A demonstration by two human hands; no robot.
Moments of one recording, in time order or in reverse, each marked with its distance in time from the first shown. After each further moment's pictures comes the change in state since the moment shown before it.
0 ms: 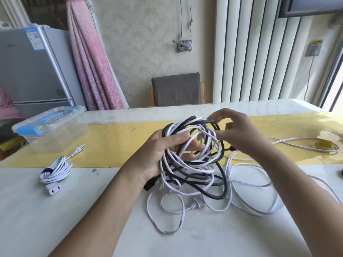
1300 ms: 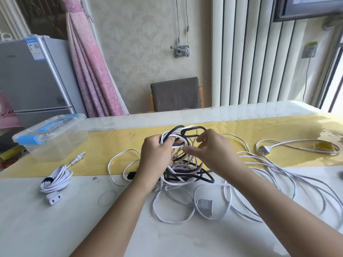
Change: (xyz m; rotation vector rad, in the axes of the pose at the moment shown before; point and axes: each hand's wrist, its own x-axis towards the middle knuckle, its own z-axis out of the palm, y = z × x) left_hand 0.023 -0.017 -0.012 0.639 0.641 0.145; right_hand -0.023 -0.029 0.049 -0.194 -0.027 0.211
